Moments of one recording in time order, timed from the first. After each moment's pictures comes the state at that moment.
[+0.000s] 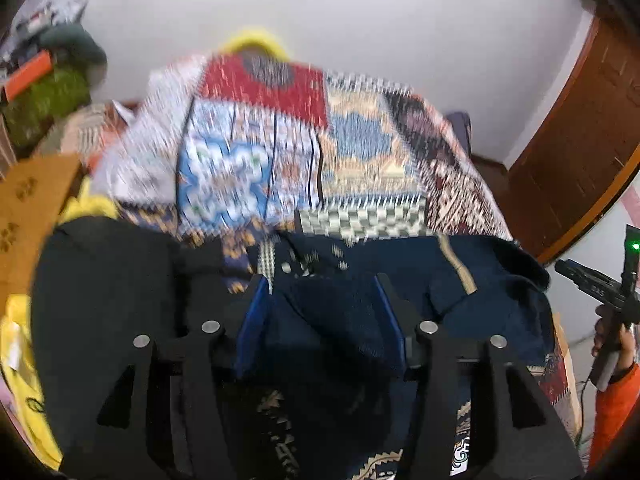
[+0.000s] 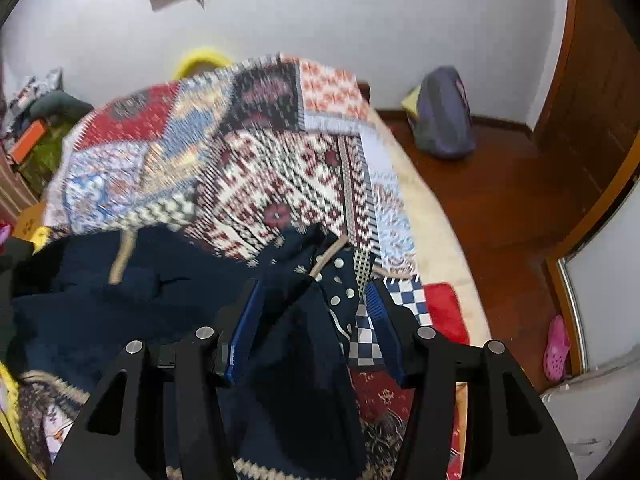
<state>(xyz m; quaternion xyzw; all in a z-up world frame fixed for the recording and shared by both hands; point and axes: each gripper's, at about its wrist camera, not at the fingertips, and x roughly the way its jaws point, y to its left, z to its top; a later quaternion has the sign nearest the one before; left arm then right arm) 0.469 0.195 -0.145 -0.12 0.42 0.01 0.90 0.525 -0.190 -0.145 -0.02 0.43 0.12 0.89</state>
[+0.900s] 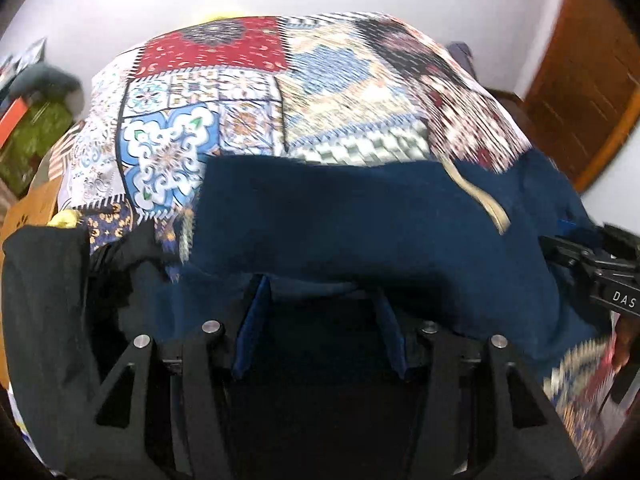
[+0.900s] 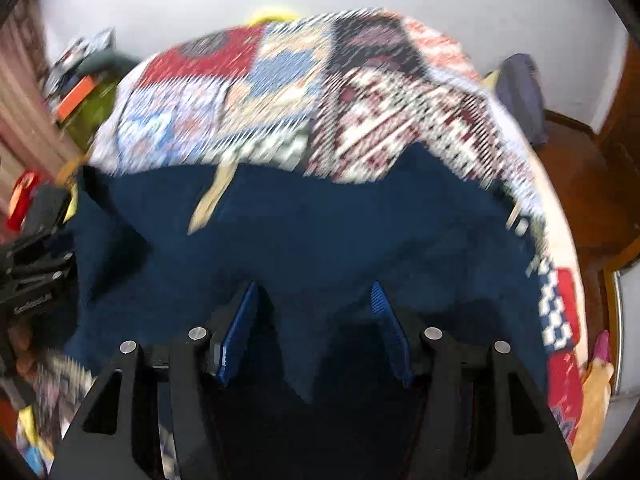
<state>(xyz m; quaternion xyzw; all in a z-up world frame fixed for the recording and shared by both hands) 0.527 0.120 -0.220 -0.03 0.49 0.01 0.87 0.530 -0.088 -0.210 -0.03 0.47 0.21 0.86</state>
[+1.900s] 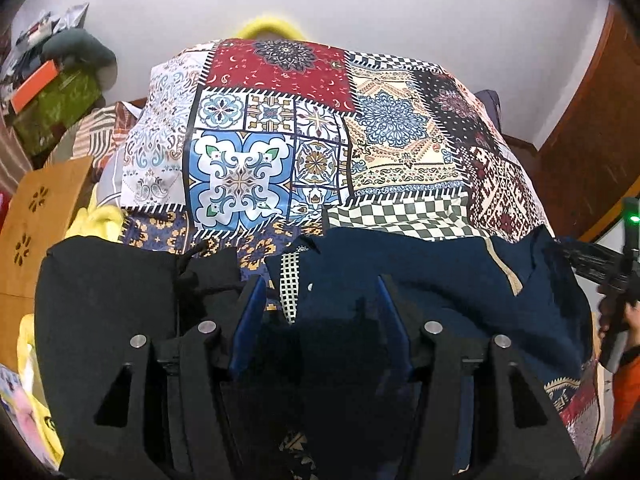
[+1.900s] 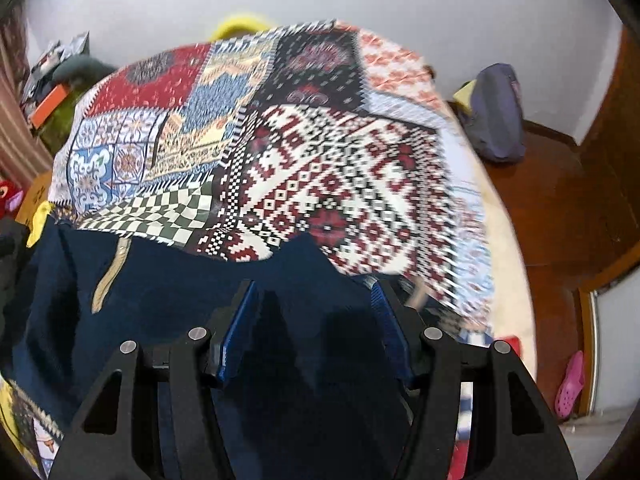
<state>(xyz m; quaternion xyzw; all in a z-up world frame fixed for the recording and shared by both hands) 0.518 0.195 -0.179 -0.09 0.46 0.05 0.88 0.603 -0.128 -0.209 -0.06 0.48 0.19 0.85</state>
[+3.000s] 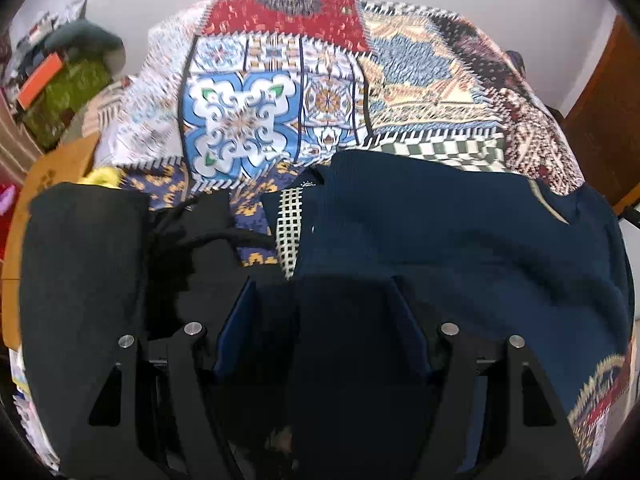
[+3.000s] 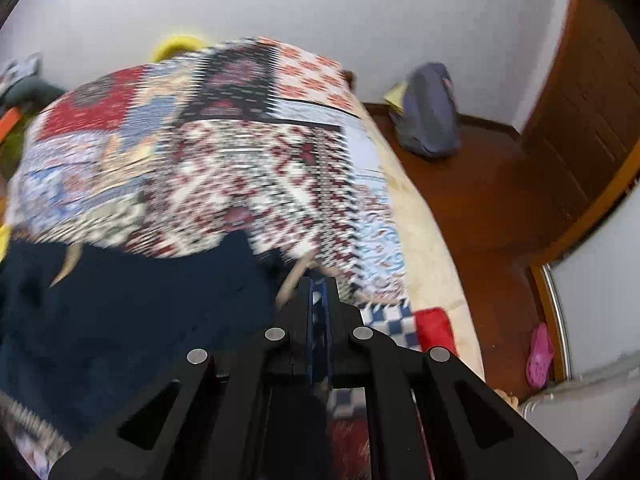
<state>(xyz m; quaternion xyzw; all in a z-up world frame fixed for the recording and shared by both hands) 0.511 0.173 -0.224 -0.05 0.51 0.08 0.85 0.567 -0.178 -0.179 -0.06 0.46 0.09 0.88</state>
